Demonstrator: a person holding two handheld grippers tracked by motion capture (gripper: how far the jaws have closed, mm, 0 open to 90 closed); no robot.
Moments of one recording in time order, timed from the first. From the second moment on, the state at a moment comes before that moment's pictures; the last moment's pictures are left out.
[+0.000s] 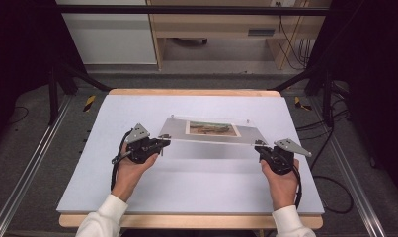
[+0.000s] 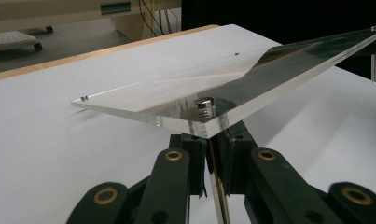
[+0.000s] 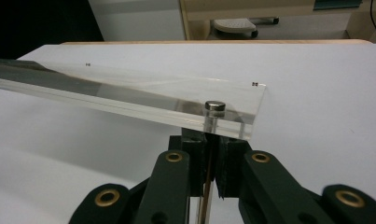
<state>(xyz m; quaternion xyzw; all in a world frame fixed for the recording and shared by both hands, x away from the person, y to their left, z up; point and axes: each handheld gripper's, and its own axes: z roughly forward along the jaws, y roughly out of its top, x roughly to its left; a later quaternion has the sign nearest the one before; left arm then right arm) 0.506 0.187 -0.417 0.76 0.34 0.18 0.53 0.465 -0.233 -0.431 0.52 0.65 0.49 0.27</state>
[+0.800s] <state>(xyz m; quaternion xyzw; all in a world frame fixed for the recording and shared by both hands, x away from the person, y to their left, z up) 0.491 0.192 -0.449 0.78 0.37 0.16 0.48 0.451 -0.225 -0.453 0.53 0.67 0.46 0.25</state>
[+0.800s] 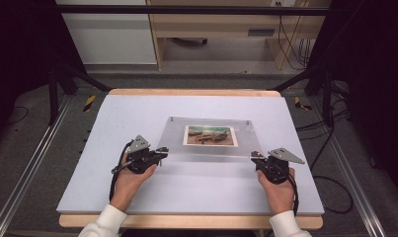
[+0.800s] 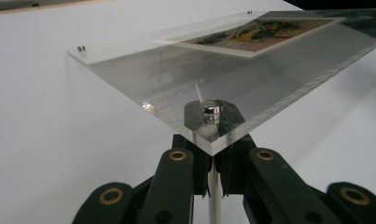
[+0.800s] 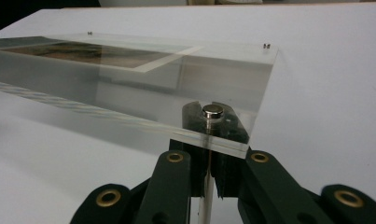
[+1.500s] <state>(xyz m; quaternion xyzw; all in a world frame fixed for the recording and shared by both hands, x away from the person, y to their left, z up) 0.479 0.202 -0.462 0.78 0.39 0.17 0.45 0.455 -0.214 -0.469 0.52 0.70 0.44 0.21</state>
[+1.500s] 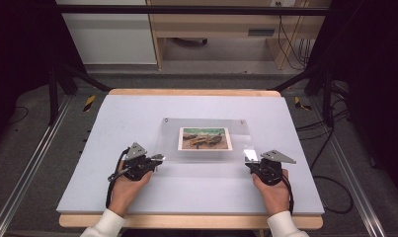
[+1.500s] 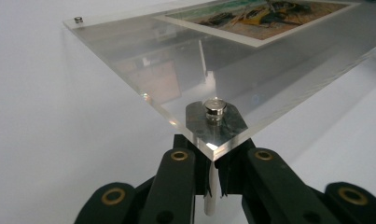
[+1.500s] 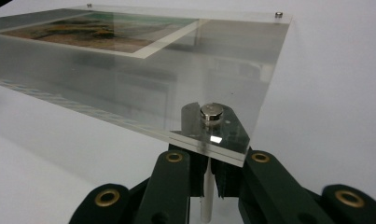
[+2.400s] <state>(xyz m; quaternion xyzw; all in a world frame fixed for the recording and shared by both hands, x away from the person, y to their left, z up) 0.478 0.200 -0.471 0.79 0.39 0.17 0.43 0.454 -0.214 -0.476 0.52 0.71 0.43 0.21</state>
